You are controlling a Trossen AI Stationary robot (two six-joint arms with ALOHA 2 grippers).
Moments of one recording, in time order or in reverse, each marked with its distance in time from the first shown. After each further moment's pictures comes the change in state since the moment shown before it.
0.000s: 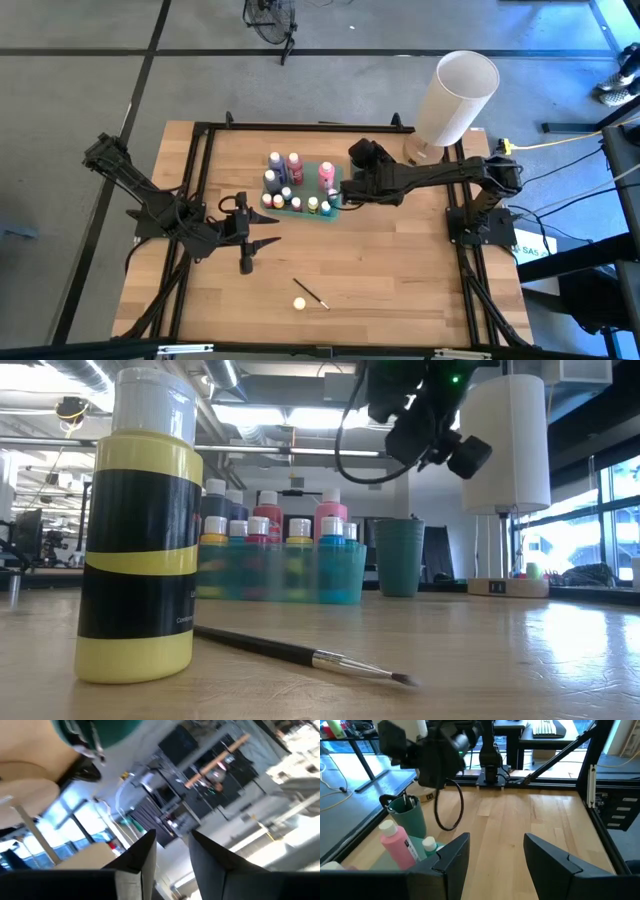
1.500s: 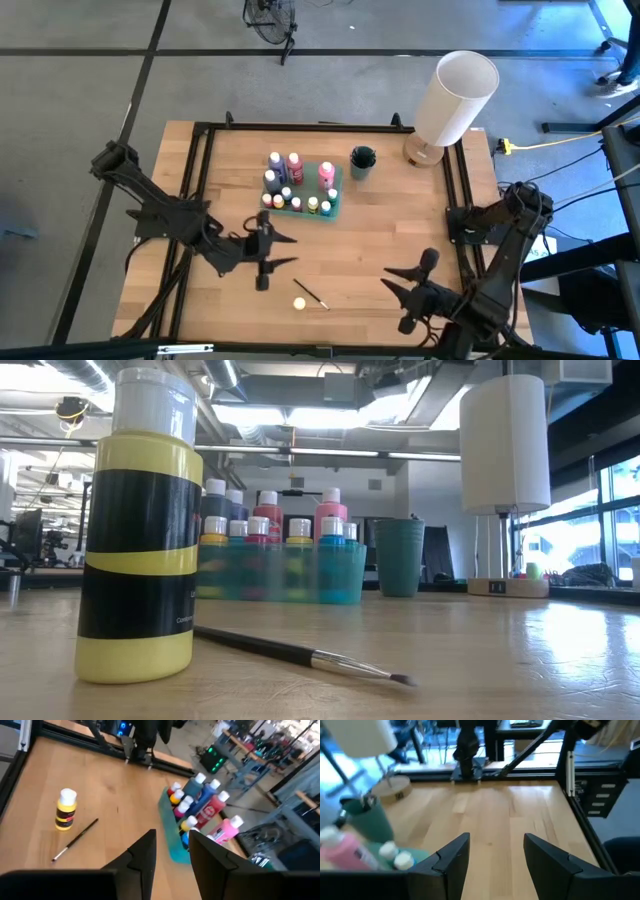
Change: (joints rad) left arm 0.025 0.180 0.001 0.183 0.121 0.043; right arm 1.013 -0.031 0.137 0.007 -0.013 1.724
